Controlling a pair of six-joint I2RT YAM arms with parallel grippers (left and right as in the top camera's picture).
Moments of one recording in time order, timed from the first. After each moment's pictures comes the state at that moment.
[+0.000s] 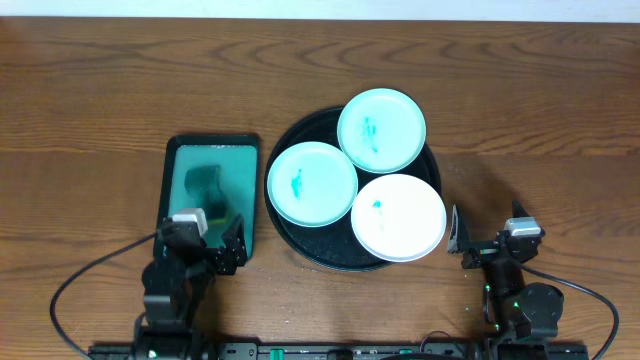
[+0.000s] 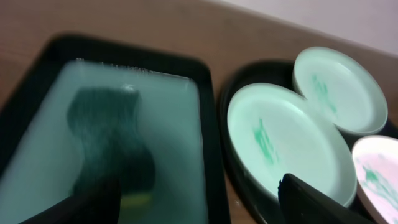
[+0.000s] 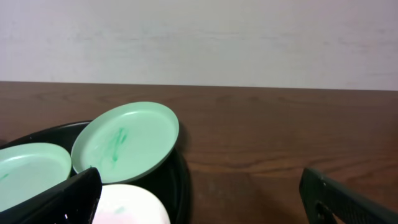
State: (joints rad) left arm -0.05 0.27 0.12 -0.27 0.18 -0.28; right arm -0.02 0.01 0.01 -0.06 -0.13 0.04
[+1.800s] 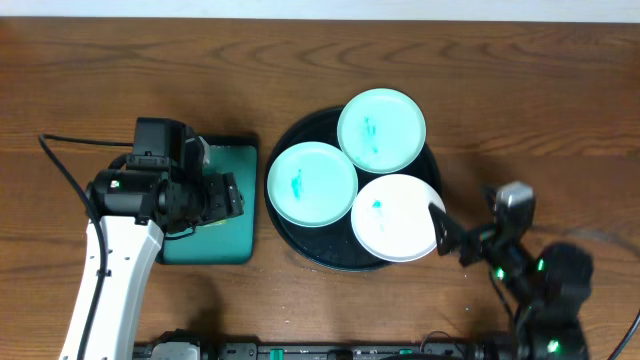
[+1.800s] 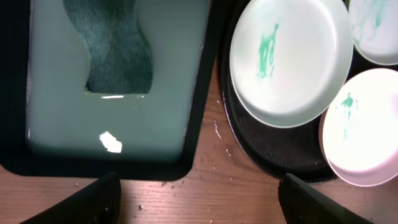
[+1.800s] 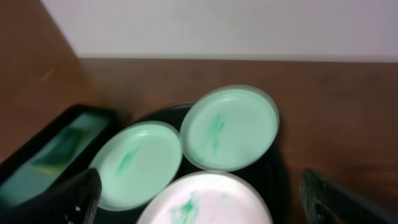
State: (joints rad) left arm -0.06 1.24 1.13 -1.17 0.23 -0.30; right arm -0.02 0.52 0.48 -0.30 -0.52 0.12
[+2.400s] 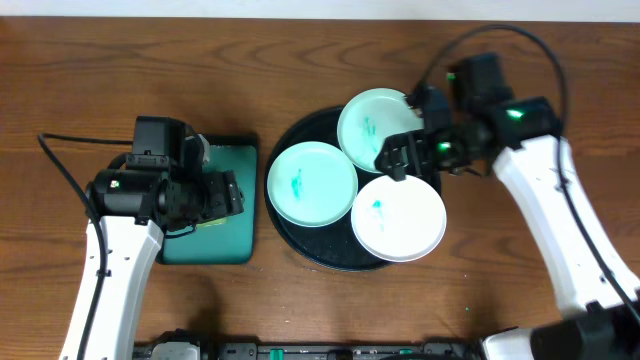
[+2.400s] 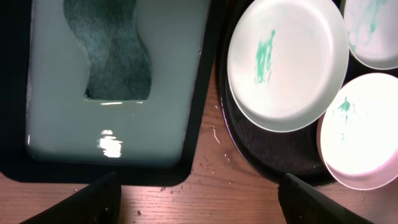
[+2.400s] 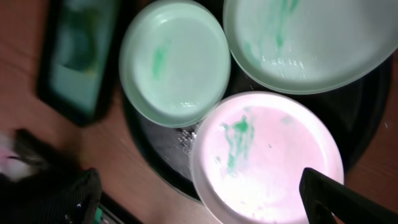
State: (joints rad) left arm -0.06 1.24 1.13 -1.16 0.23 -0.30; right arm 0.28 1.60 1.51 -1.17 -0.39 0.04
